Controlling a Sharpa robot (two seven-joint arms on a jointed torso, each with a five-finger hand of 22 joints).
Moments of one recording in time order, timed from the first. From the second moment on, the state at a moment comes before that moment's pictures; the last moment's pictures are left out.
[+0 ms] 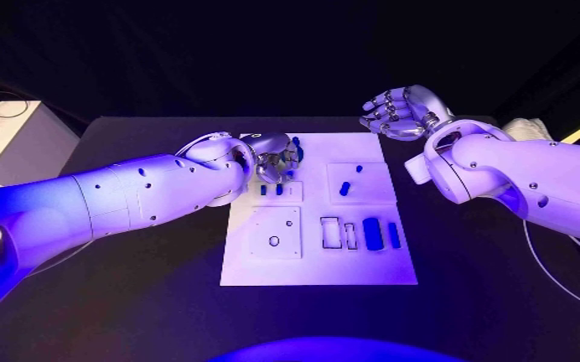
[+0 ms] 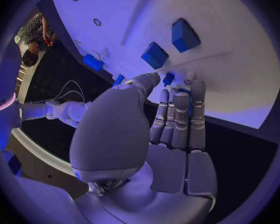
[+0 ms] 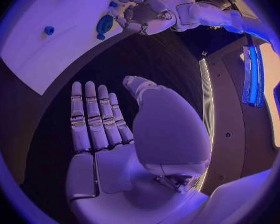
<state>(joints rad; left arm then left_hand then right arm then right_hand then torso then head) 1.28 -0.54 -0.19 1.23 -1.34 -0.23 -0.01 1.47 -0.26 0.45 0.16 0.32 0.80 0.15 0.46 0.37 0.78 0.12 0.68 0.23 1.11 0.06 1.24 0.81 0.17 0.94 0.16 1.07 0.83 1.34 -0.89 -0.15 1.57 -0.71 -0.64 0.01 1.35 -0.23 0.43 0.21 0.34 0.73 0.19 0.41 0.31 0.93 0.17 0.42 0.07 1.01 0.14 0.11 0.50 0.17 0.95 0.25 0.07 0.19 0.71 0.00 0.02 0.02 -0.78</state>
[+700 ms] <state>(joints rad) 1.28 -0.52 -0.19 1.21 -1.35 -0.19 -0.03 1.48 -0.25 0.51 0.13 0.32 0.86 0.14 0.43 0.34 0.85 0.10 0.68 0.20 1.17 0.04 1.31 0.87 0.17 0.99 0.14 1.15 0.92 1.34 -0.89 -0.15 1.57 -0.71 -0.64 0.01 1.35 -0.23 0.43 0.21 0.34 0.73 0.19 0.41 0.31 0.93 0.17 0.42 0.07 1.01 0.14 0.11 0.50 0.17 0.95 0.25 0.07 0.19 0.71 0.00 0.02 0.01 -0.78</state>
